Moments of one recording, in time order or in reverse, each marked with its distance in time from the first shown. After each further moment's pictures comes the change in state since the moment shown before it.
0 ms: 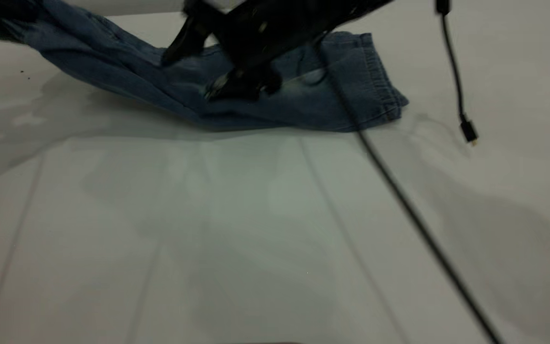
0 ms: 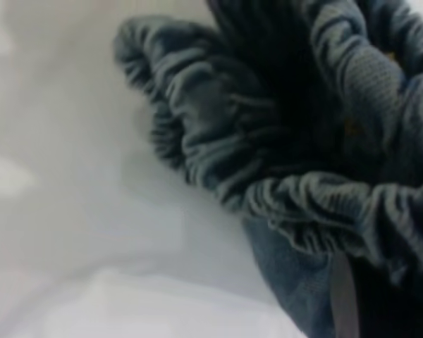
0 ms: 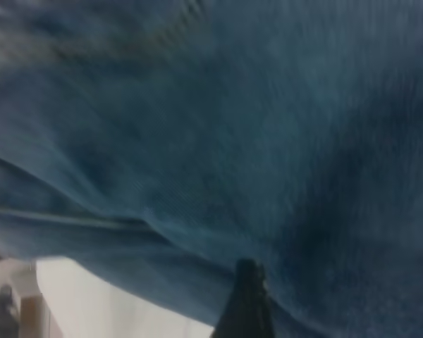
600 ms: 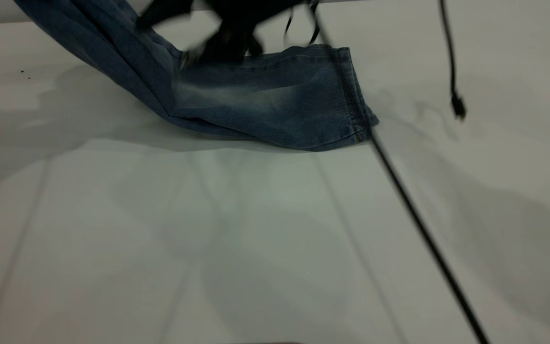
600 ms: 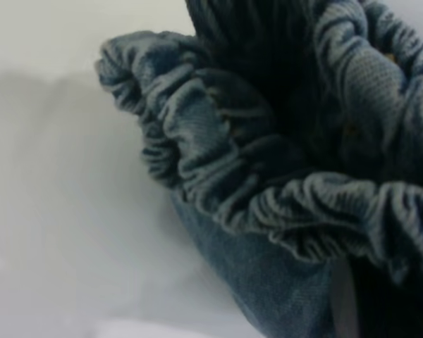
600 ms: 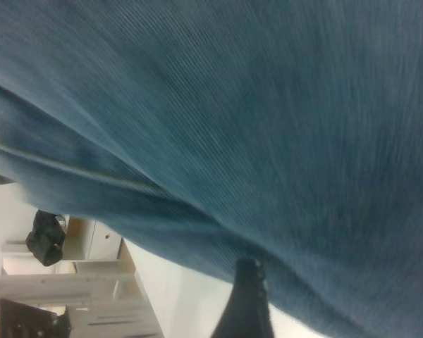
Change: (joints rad) left arm -0.012 -0.154 0.000 0.008 0.066 0.138; right arm -0.077 0.003 -0.202 -0.103 0.273 0.018
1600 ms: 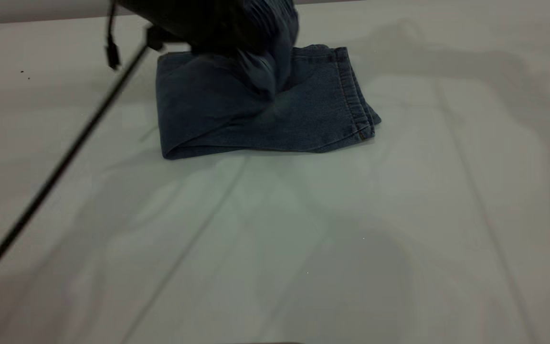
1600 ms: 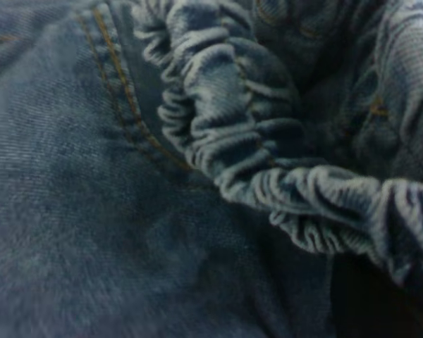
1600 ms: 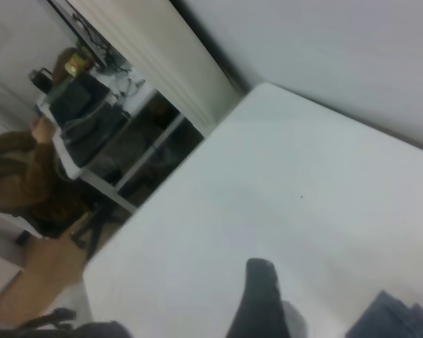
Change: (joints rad) left arm -0.631 0.369 -0.126 -0.183 -0.355 0.076; right arm -0.305 -0.237 -0.463 -0.242 0.290 0.139
